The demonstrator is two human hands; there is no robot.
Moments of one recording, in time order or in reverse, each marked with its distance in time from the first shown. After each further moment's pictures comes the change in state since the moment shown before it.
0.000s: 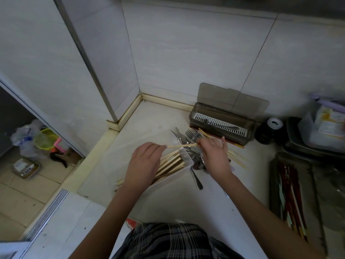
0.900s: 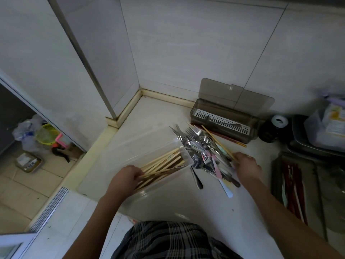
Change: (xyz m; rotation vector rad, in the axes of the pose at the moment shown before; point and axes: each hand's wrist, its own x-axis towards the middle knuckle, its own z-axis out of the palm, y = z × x) left_hand -0.046 -0.051 0.022 -0.207 -0.569 -0.474; right_hand -0.029 0.114 0.011 -0.196 -0.233 0.475
